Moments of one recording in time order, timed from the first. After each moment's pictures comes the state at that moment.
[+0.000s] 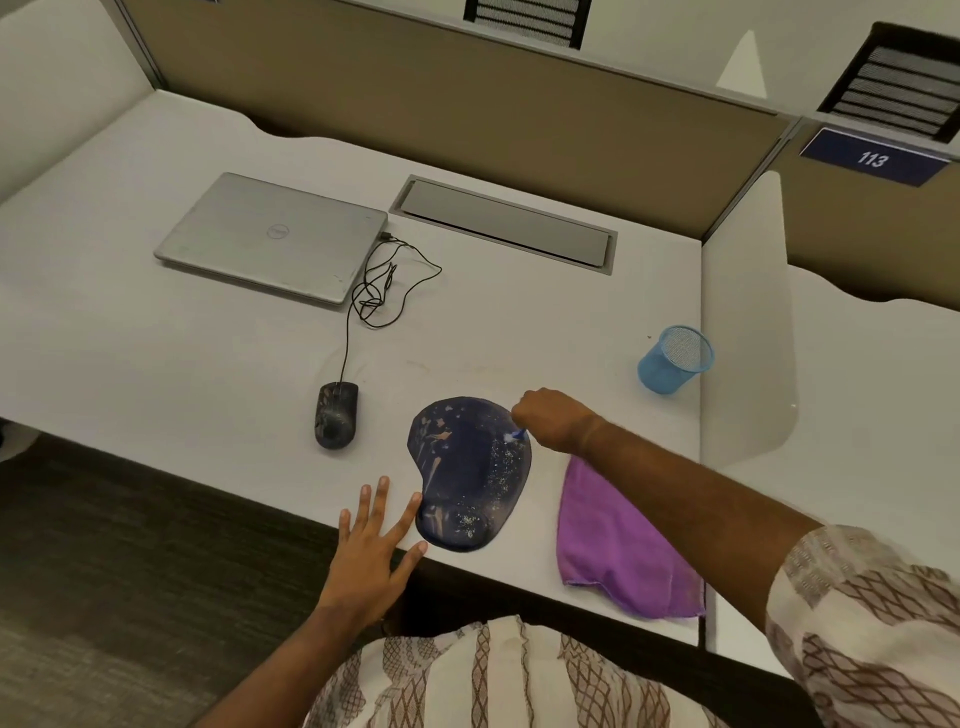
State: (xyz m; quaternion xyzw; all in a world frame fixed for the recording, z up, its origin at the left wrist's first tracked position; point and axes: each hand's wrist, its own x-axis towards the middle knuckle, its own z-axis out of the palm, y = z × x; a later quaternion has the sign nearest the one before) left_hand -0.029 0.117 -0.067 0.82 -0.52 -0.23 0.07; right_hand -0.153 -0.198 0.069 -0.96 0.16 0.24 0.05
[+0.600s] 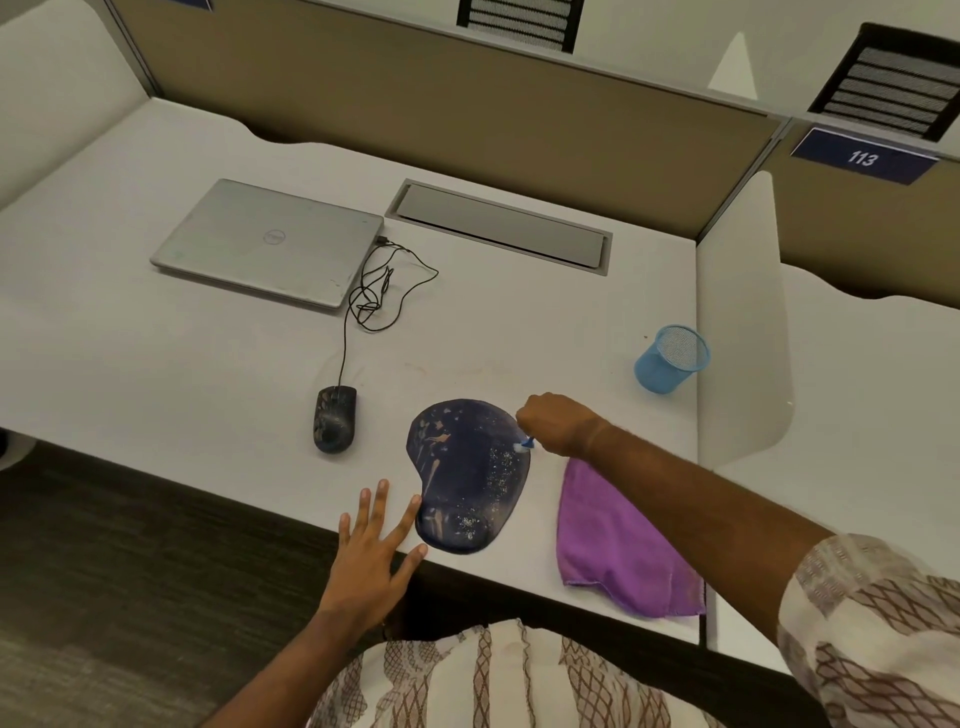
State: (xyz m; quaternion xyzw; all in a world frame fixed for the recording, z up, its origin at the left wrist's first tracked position) left_hand -0.029 0.118 -0.067 0.82 -0.52 -0.23 0.07; right_hand -0.162 -0.196 0.073 -0.95 0.16 0.26 0.03
